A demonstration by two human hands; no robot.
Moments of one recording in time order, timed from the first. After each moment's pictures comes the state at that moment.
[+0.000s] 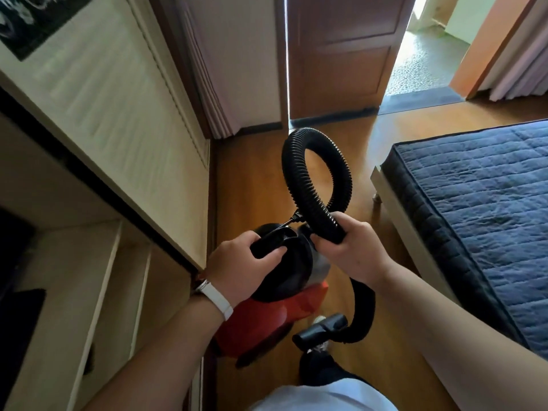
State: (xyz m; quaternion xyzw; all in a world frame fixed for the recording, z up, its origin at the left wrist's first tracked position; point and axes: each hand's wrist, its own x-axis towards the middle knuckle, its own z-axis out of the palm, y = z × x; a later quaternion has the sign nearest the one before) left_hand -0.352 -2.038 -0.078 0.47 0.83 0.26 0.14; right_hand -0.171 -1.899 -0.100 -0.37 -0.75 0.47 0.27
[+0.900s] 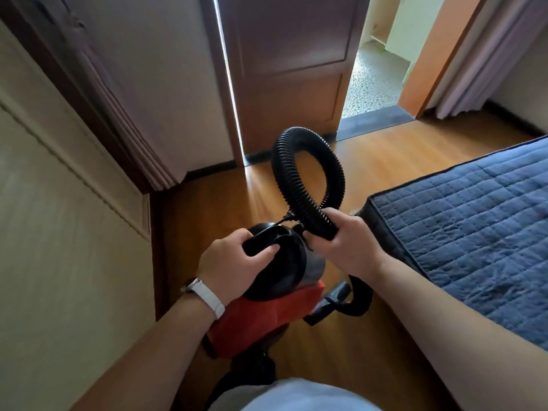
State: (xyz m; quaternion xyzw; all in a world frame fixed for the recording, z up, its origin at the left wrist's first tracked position) left_hand -0.534 -1.612 -0.083 0.53 0.79 0.26 0.17; right_hand -0.331 -1.505 -0.092 -0.44 -0.76 0.38 0.28
